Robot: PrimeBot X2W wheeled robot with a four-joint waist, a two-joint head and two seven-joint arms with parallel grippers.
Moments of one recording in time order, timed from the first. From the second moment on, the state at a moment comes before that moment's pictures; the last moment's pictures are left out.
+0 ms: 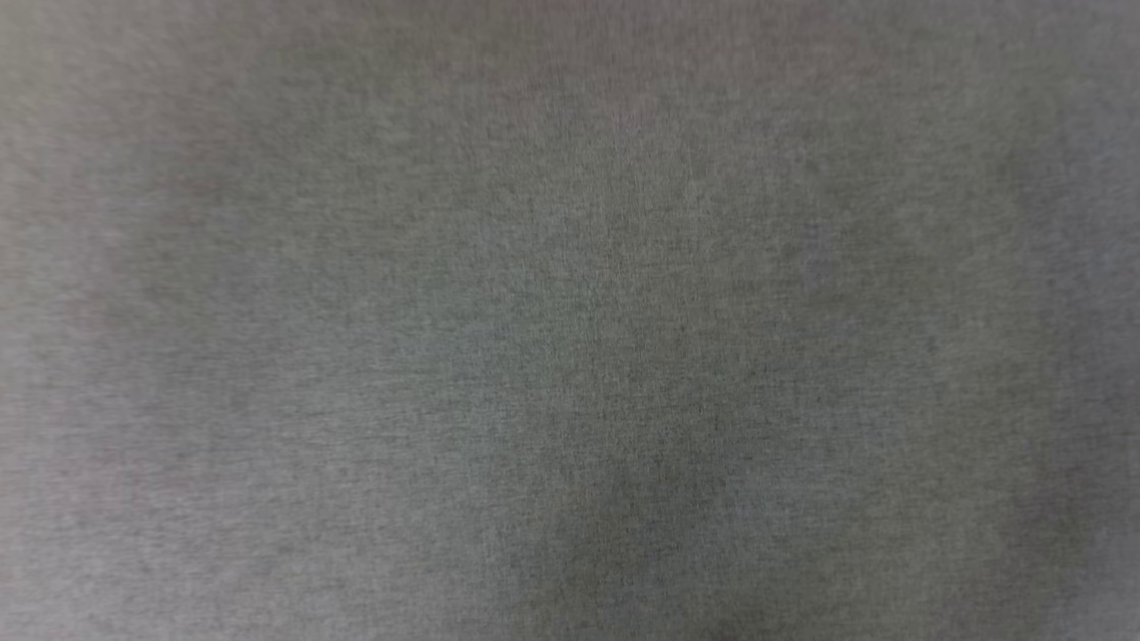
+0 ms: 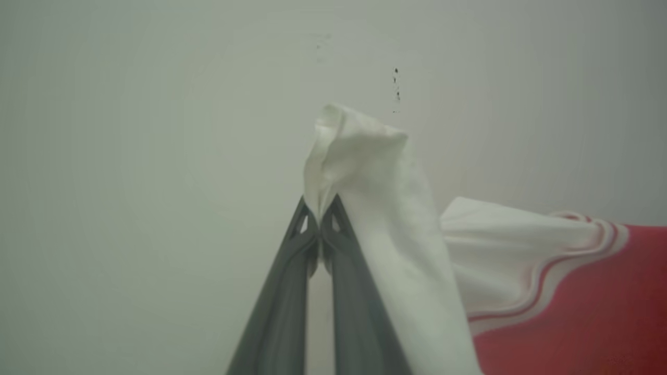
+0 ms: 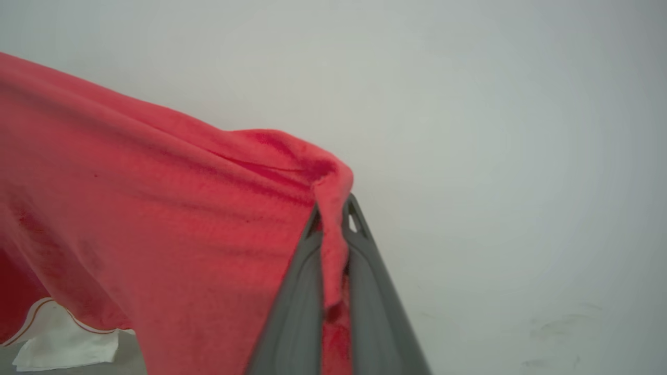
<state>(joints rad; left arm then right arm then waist) -1.61 0.47 -0.33 0.60 -0.47 0.02 -0.10 -1.46 -0.32 0.14 0.51 0.27 0.13 0.24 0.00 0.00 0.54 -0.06</state>
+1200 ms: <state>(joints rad) -0.72 0.36 -0.30 0.68 -0.64 -0.02 -0.26 -0.90 -0.42 0.50 0.65 0.51 0.13 0.07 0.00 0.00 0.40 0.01</state>
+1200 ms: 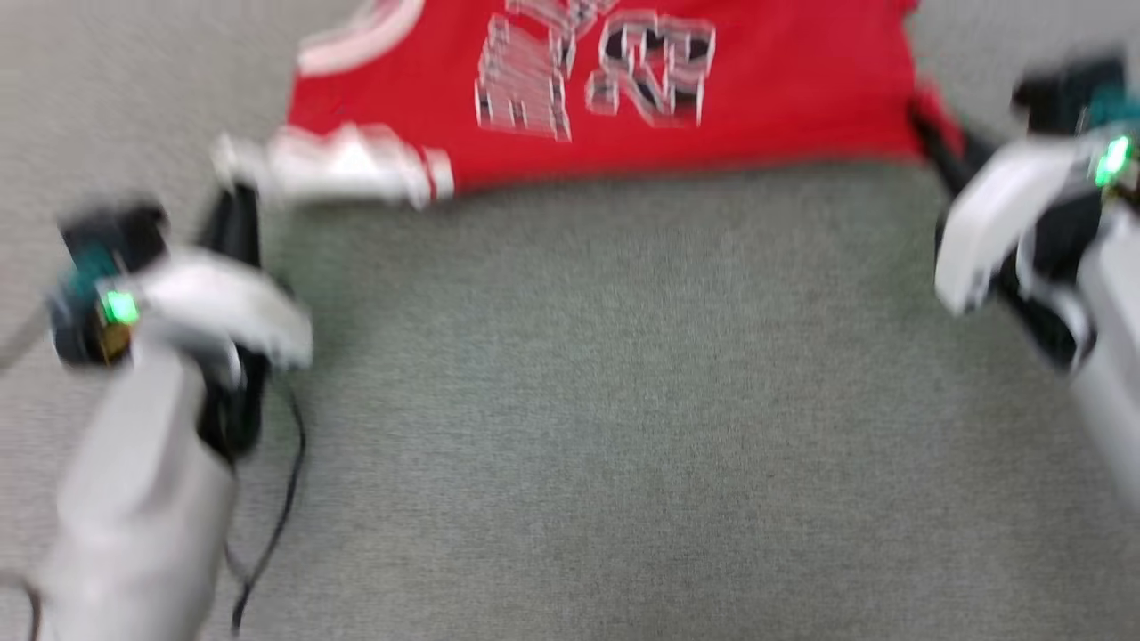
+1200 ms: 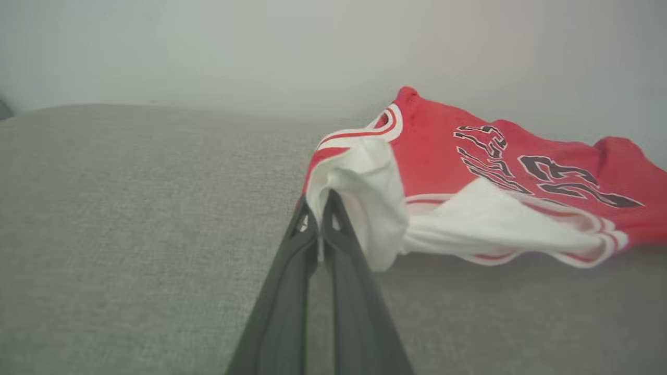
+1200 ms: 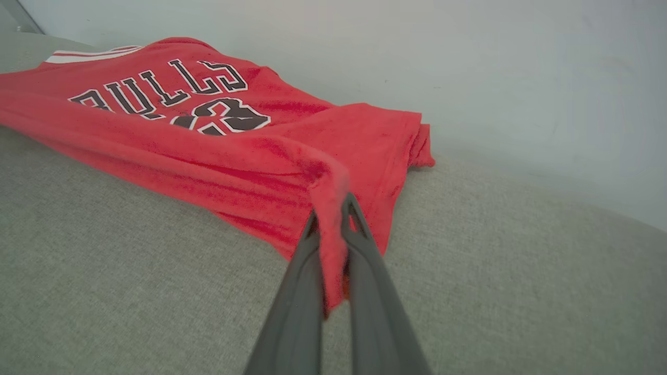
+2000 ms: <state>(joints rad) 0.19 0.54 -0.22 -0.17 -0.73 0.36 0.06 -0.04 -0.40 0.22 0.22 0.46 0.14 0.28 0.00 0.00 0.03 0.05</state>
